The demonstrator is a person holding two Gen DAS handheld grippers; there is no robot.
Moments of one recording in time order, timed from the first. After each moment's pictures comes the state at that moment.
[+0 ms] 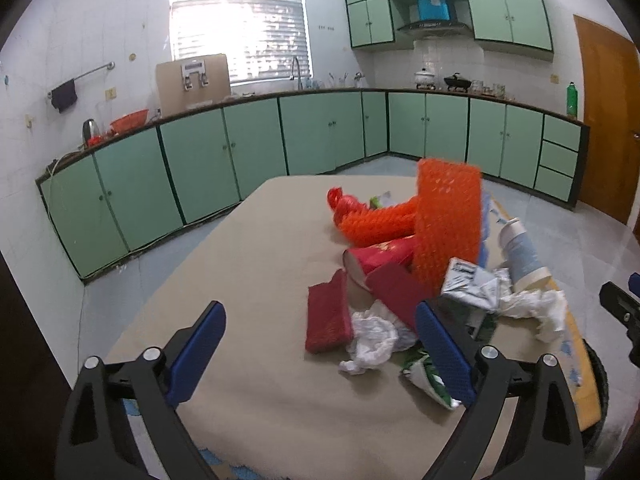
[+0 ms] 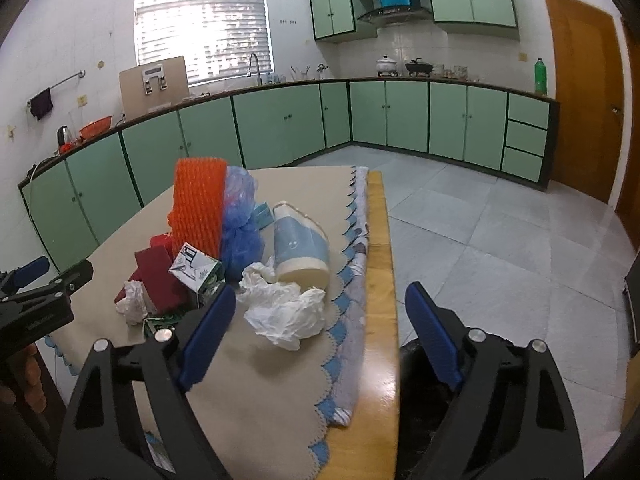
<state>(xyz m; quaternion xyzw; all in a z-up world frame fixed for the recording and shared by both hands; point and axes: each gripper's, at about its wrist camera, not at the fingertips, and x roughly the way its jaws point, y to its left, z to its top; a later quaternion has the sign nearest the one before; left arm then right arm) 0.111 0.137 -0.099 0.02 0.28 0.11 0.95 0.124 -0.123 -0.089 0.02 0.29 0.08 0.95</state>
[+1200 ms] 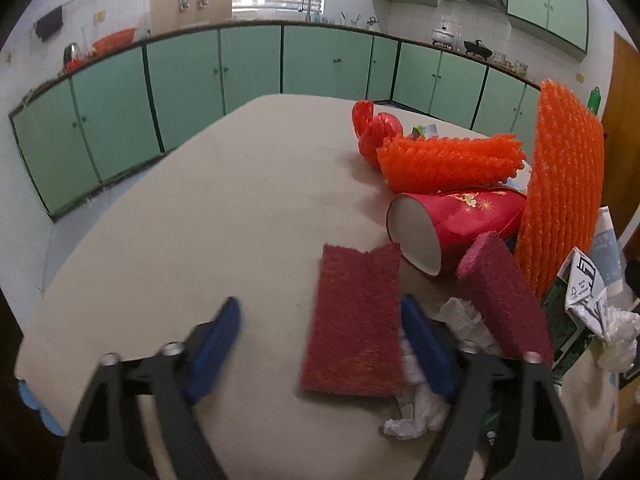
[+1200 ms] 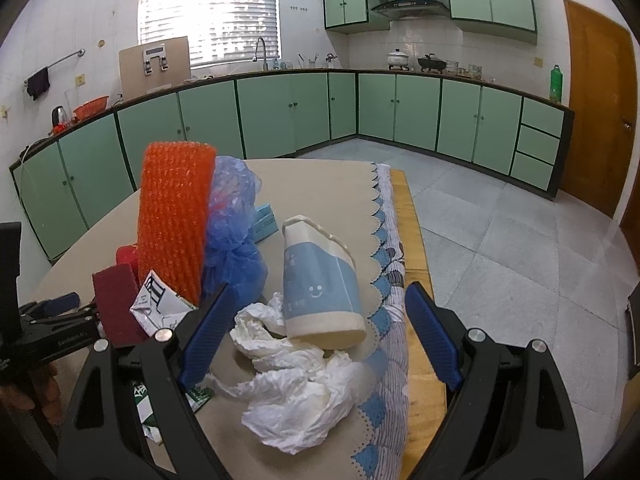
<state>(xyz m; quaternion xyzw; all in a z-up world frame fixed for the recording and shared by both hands) 0.198 0.189 -0.168 -0.07 0.38 0.08 0.92 0.203 -0.085 -0.108 -0.01 0.30 0.09 0.95</state>
